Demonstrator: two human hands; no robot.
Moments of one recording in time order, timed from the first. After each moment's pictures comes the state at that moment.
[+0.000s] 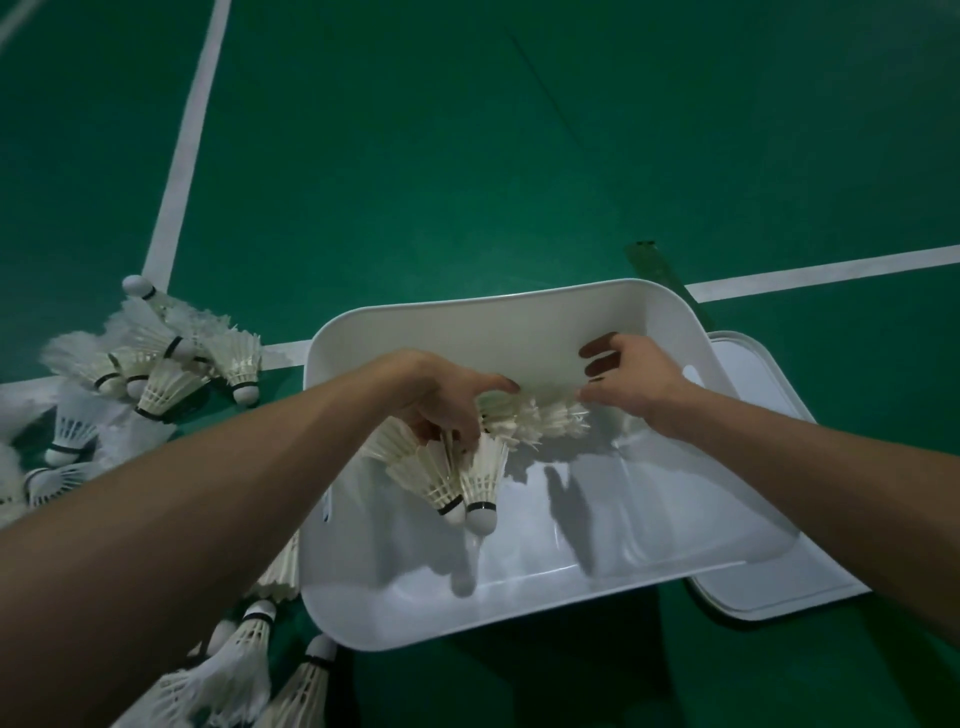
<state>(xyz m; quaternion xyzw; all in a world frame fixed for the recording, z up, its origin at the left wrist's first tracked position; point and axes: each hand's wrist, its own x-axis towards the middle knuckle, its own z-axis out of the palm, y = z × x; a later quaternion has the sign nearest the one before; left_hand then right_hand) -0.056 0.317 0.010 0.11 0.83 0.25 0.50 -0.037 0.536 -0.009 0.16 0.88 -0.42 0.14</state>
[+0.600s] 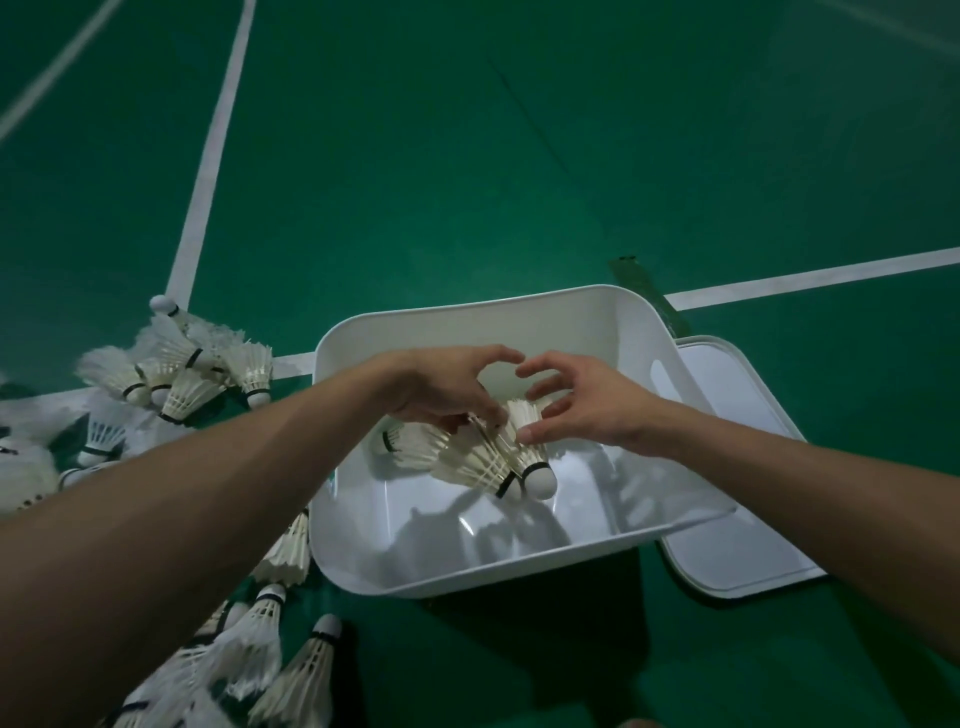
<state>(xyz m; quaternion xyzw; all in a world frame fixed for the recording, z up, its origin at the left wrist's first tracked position) -0.025 0.326 0.055 0.09 0.79 0.43 0.43 0.016 0.508 0.046 -0.01 0.84 -0.48 0.26</state>
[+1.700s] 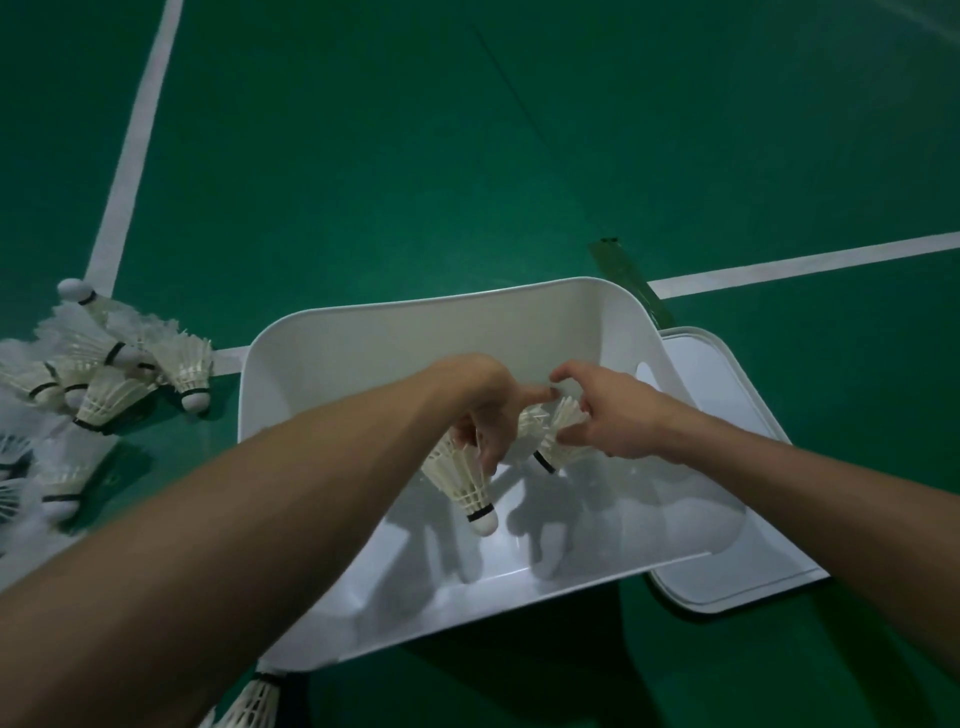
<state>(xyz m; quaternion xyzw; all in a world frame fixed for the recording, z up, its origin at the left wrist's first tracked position) -0.056 0.403 0.007 0.22 0.82 0.06 0.52 -0.002 0.549 0.022 -0.01 0.95 -0.21 0.24</state>
